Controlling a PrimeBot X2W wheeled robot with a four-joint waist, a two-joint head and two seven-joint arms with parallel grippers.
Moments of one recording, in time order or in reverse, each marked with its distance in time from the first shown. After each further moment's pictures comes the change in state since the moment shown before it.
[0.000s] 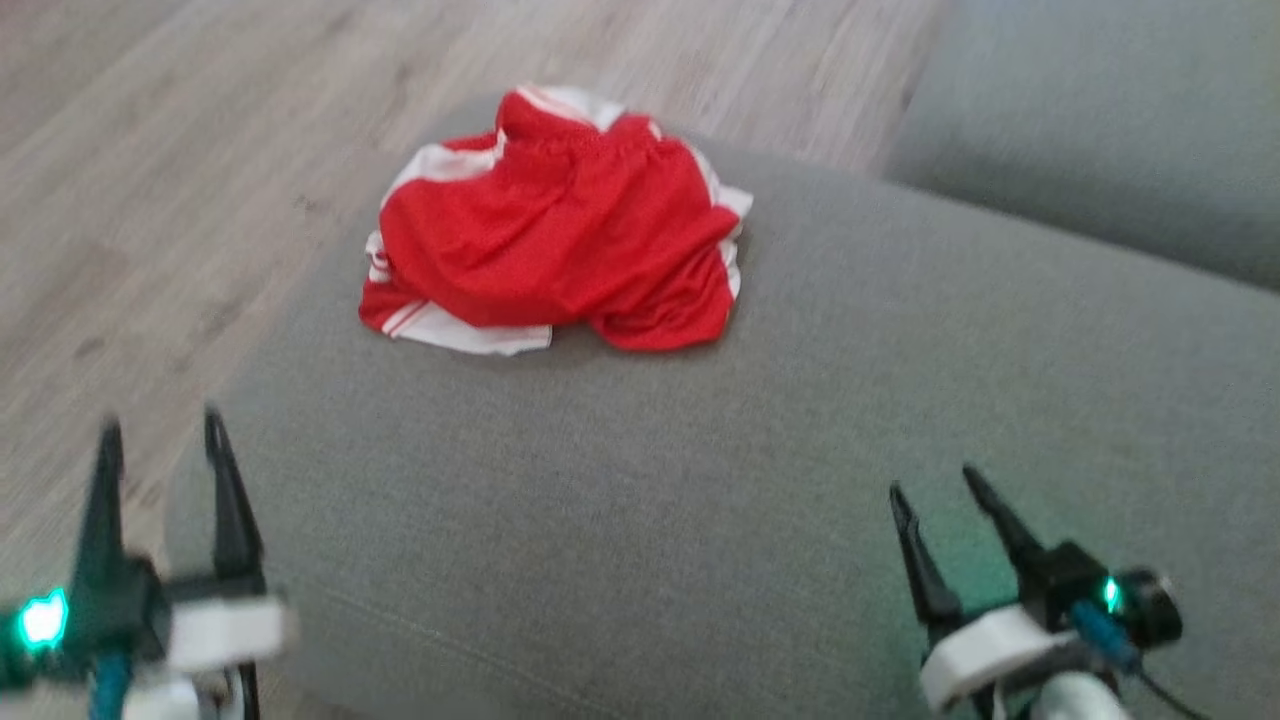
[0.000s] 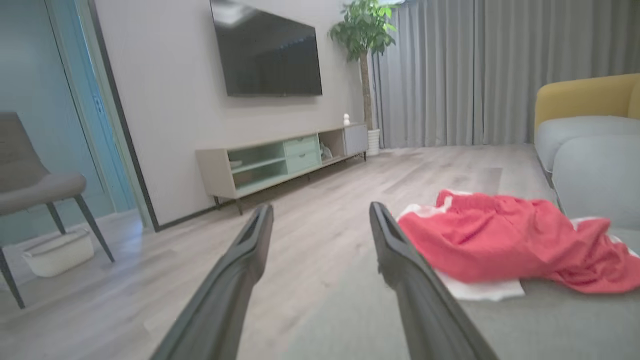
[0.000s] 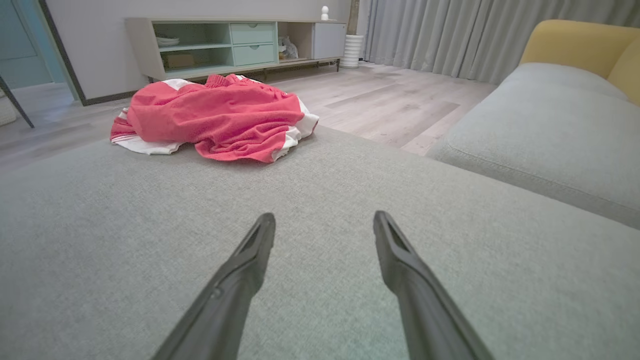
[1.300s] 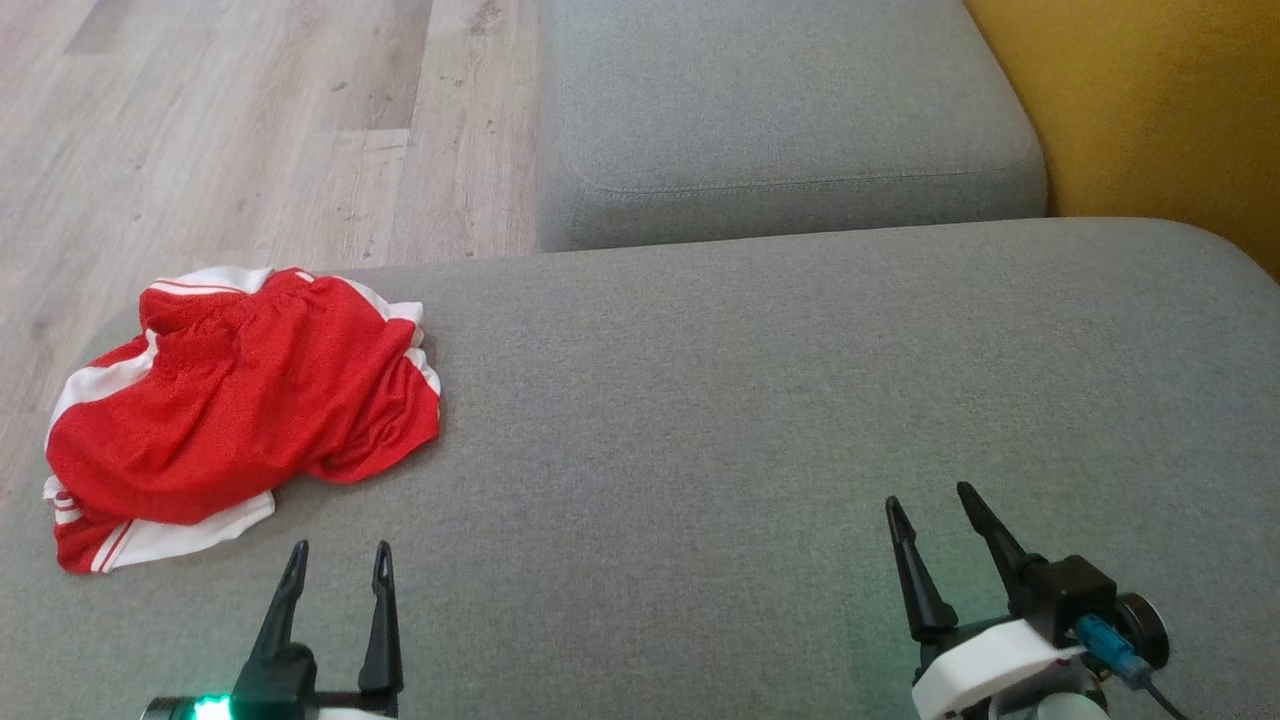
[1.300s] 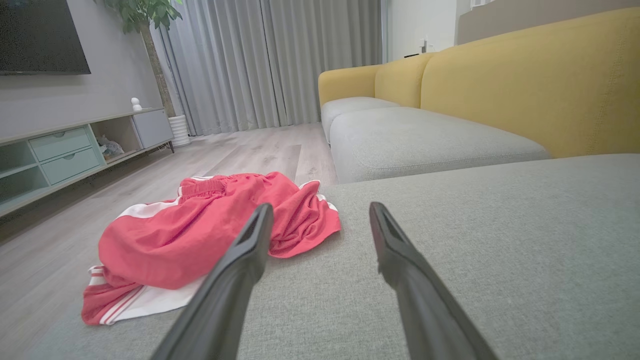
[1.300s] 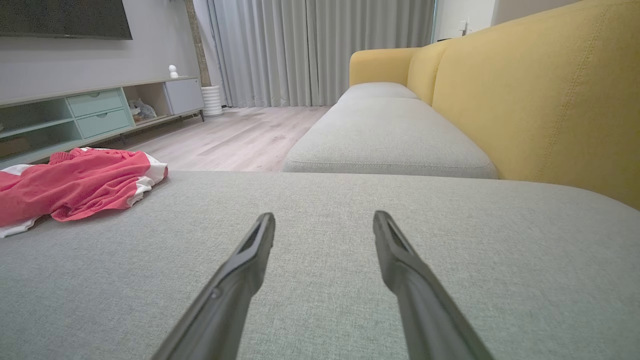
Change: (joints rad) left arm 0.066 -0.041 -0.171 0.158 -0.005 -0.047 0.000; right arm 0.003 -0.001 0.019 0.003 0.090 0.000 0.000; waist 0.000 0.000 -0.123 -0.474
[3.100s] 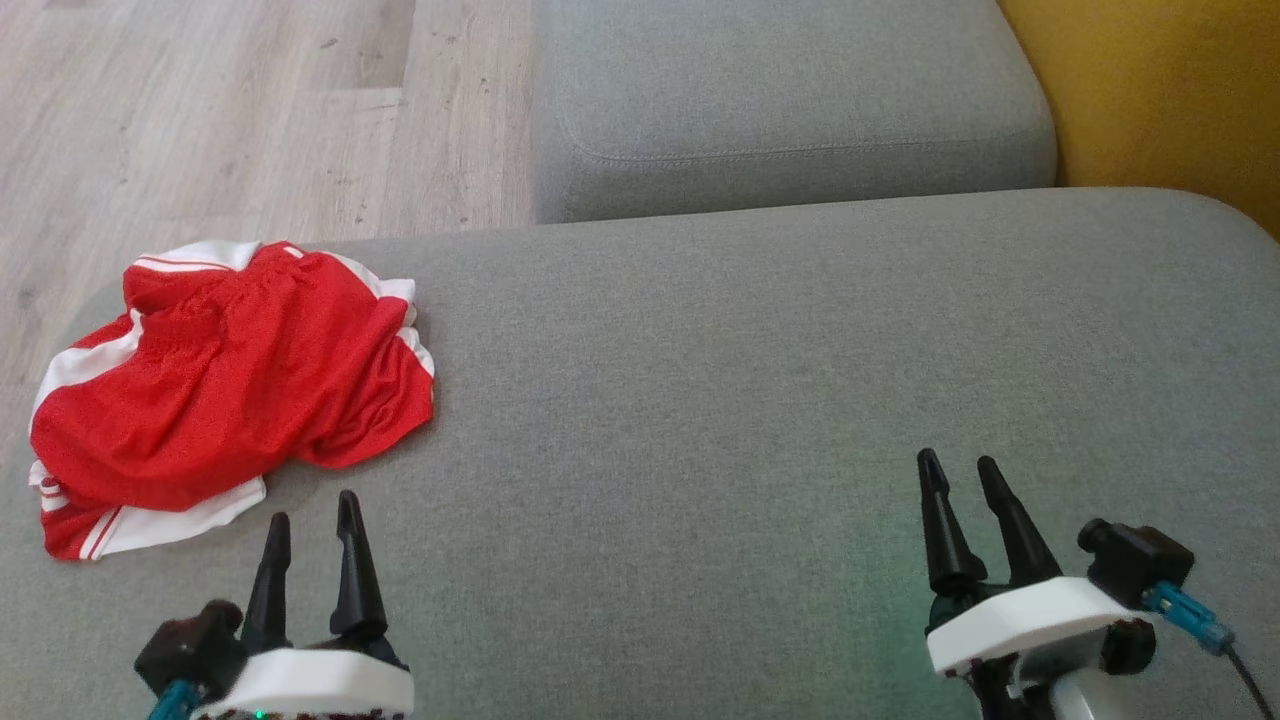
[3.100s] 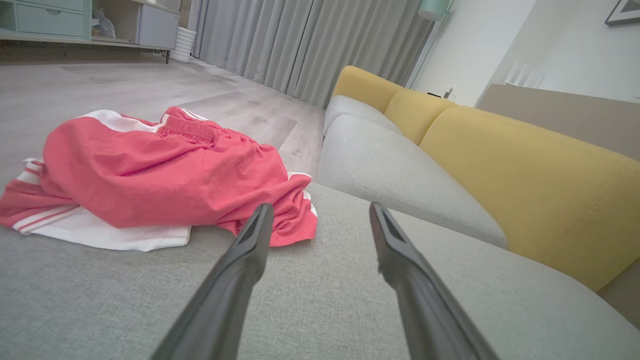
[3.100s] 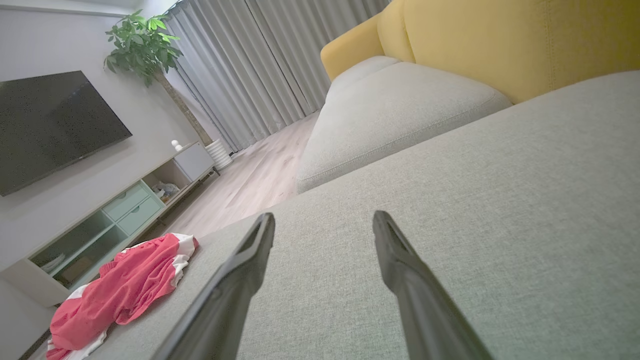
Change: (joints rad) left arm -0.046 -0.028 0.007 -0.076 -0.455 -0.058 0.112; right arm -0.009 0.002 0.007 -0.094 0.459 0.000 0.110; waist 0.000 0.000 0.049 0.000
